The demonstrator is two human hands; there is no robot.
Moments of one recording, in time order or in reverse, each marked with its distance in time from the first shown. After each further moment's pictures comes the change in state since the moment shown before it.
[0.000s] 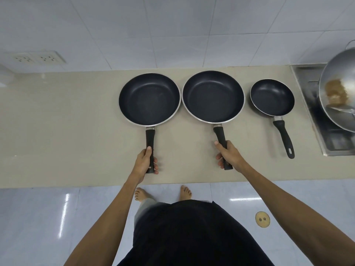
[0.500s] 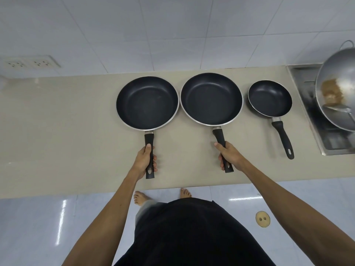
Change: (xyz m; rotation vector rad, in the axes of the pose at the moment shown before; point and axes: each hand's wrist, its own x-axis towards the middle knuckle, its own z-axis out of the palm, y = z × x) left_hand 0.022 0.021 0.001 -0.012 -0.034 -0.024; right_hand 0.009 -0.008 -0.002 -0.036 -0.060 0.011
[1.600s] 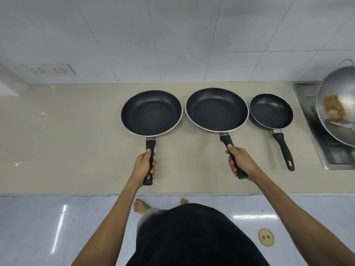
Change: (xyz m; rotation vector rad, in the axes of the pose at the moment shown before) left_hand -0.034 -0.001 0.002 -0.079 0.039 0.184; right_hand -0.031 -0.007 -0.034 0.186 0.020 -0.121
